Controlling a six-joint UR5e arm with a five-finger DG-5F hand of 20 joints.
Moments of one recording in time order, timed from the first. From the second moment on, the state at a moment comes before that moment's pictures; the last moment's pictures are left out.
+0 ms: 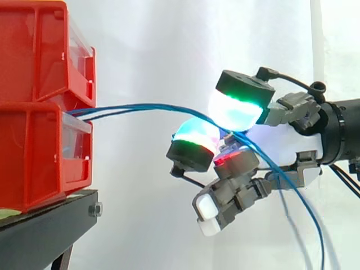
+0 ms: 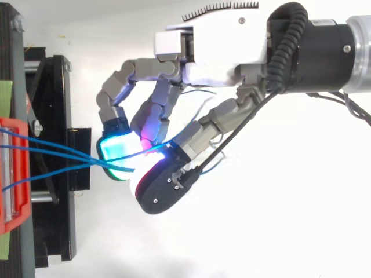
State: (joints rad) arm 0.01 -2.32 -1.04 -3.03 -1.60 -0.06
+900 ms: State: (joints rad) arm 0.01 -2.32 -1.03 -3.04 -1.60 -0.07
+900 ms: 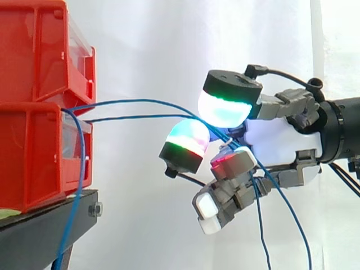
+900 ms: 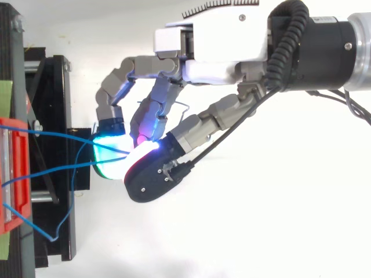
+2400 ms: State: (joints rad) arm 0.01 -2.32 -1.03 -3.04 -1.60 -0.07
